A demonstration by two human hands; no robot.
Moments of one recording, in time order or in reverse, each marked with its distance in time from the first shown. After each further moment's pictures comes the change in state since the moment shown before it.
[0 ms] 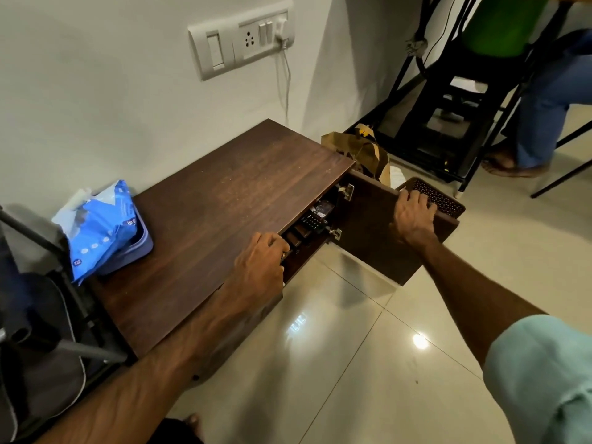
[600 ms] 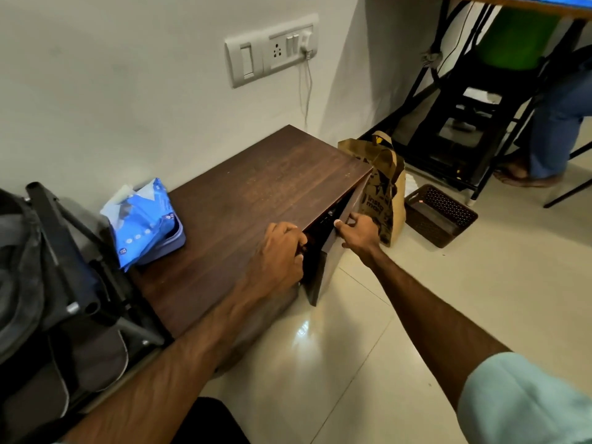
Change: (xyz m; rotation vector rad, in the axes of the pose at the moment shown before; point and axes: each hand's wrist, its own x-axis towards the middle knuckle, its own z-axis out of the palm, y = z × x) left_hand -0.001 -0.007 -0.024 -0.103 0.050 -0.059; right_hand -0.065 -0.146 -0.021 1.156 -0.106 0.105
